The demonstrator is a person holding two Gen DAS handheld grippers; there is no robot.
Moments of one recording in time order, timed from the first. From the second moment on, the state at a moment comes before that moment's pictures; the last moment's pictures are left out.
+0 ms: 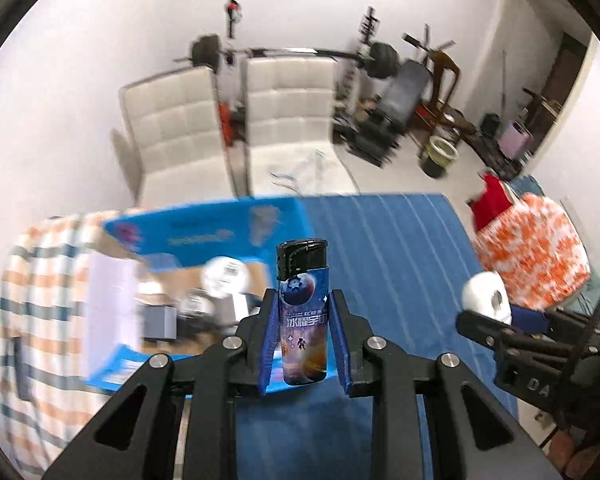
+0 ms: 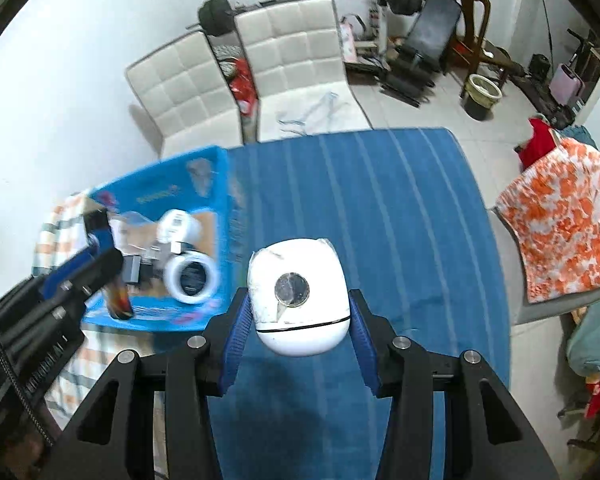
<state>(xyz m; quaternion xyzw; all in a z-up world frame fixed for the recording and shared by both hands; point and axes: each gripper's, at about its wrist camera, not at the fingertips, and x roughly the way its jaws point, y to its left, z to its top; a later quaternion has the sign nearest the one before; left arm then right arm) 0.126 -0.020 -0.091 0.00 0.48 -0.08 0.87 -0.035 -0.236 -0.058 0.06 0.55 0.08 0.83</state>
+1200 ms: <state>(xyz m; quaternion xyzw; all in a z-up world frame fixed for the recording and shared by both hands) 0.179 0.151 -0.254 -0.07 0.64 -0.04 0.76 0.021 0.003 -0.198 0.09 0.66 0.17 0.73</state>
